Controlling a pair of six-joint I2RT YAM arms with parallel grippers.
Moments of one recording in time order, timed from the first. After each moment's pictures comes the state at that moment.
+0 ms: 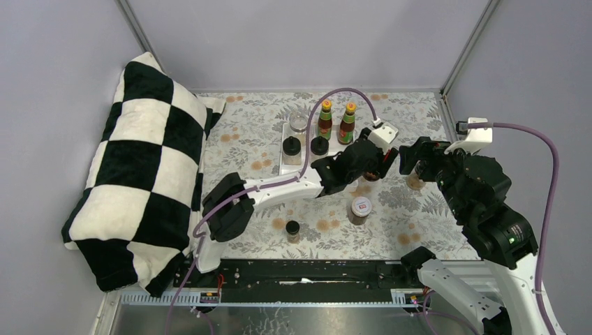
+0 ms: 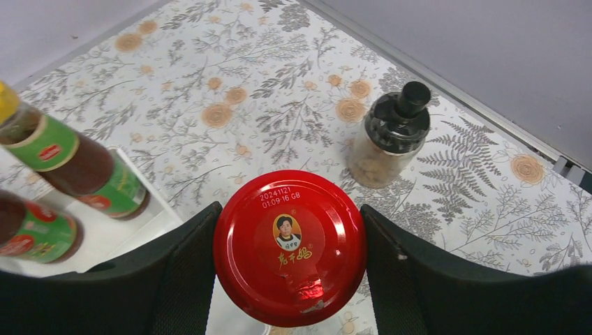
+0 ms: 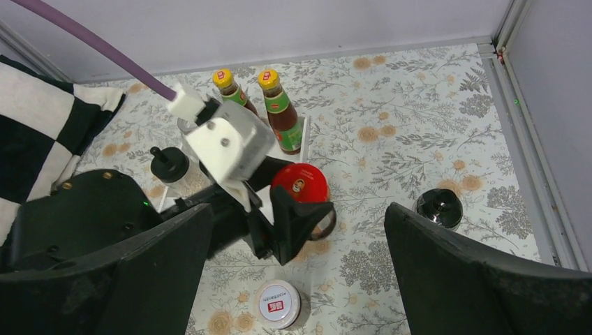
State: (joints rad) left arm -1.07 2.04 1.66 0.12 -0.26 -0.12; right arm 0.49 0.68 1.28 -0.81 0.37 0.27
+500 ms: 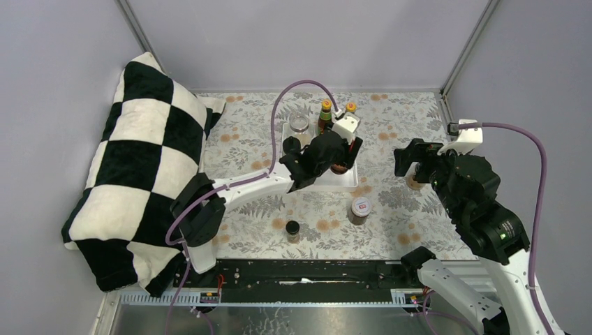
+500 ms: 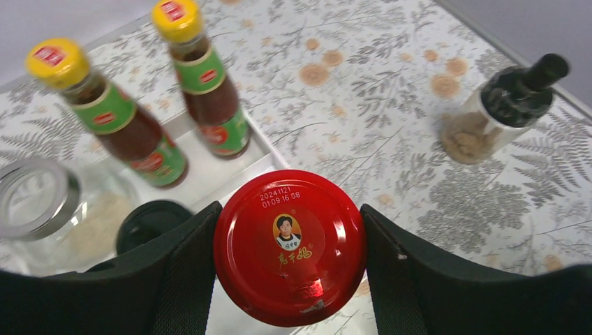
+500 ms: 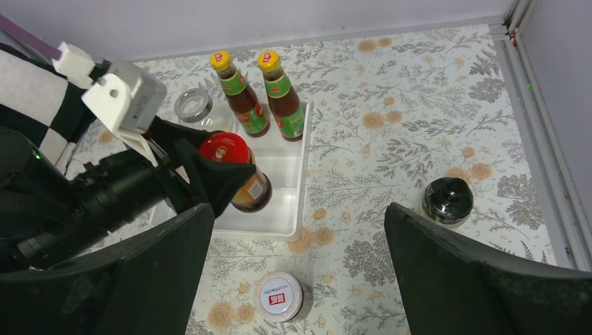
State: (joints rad) left arm -0.95 1.82 1.39 0.12 -0.27 -0.13; right arm 0.49 0.68 1.22 -0.80 0.36 0.28
